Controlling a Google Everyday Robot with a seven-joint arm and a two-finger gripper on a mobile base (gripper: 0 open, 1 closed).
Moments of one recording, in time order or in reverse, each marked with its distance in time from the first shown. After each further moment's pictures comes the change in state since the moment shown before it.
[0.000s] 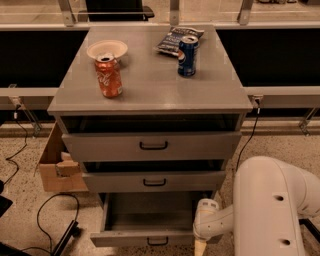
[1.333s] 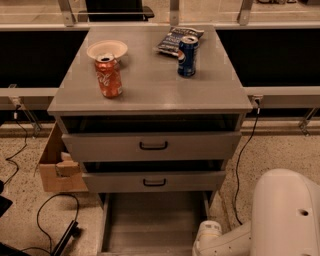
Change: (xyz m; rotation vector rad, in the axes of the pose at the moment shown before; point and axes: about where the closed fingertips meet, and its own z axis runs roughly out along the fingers) arm -0.001 0.100 0.008 -0.101 -0.070 -0.014
